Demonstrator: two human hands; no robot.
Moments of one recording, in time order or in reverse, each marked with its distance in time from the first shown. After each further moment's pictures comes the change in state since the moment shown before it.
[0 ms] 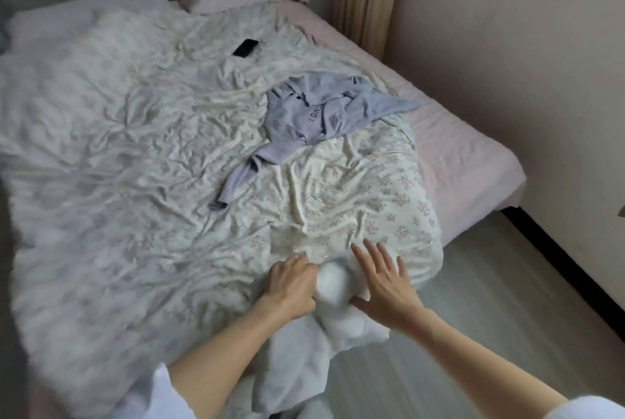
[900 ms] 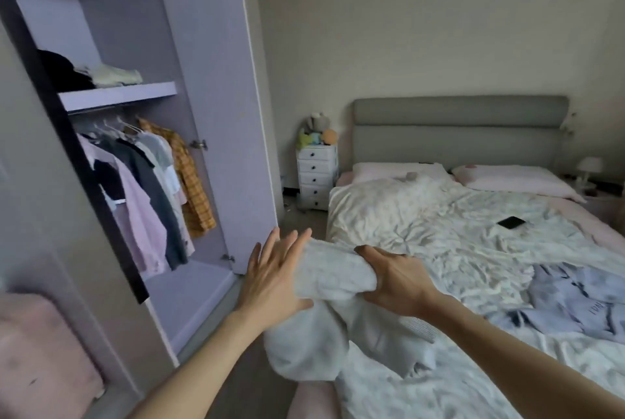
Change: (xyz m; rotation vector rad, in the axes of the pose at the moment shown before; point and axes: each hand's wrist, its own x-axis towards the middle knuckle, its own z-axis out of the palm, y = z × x) left_hand -0.513 -0.240 -0.103 -0.095 0.763 -0.734; right_hand -0.111 -0.493 -0.153 -0.109 0.431 -1.029
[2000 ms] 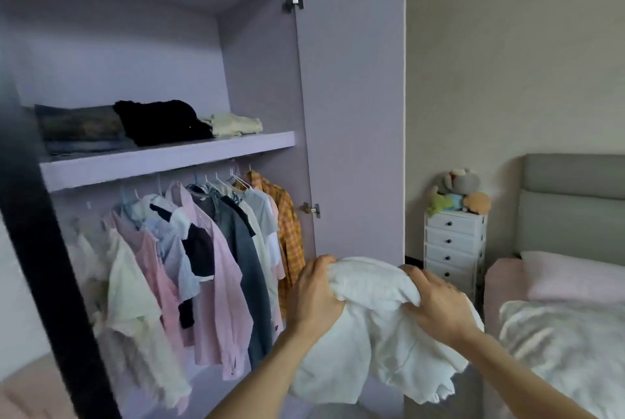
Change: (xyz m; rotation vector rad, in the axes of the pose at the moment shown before) left_hand 0.339 -0.388 0.017 -0.154 0.448 -0.420; right_hand 0.561 -0.016 0.198 0.147 0.117 -0.101
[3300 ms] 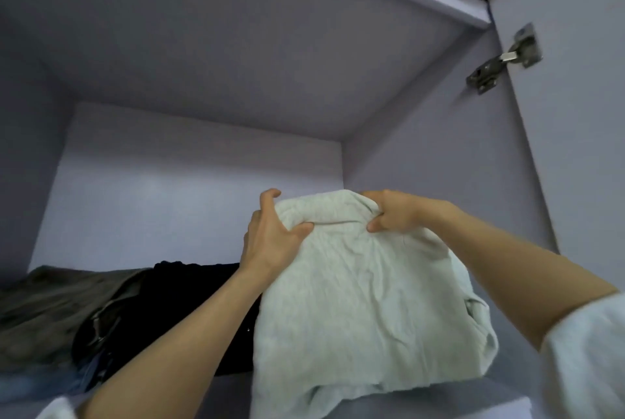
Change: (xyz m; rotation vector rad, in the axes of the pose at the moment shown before) left_hand 0.670 -0.310 -0.228 0.077 0.735 -0.080; right_hand 0.882 -0.281 -0.011 0.257 -0.006 -0.718
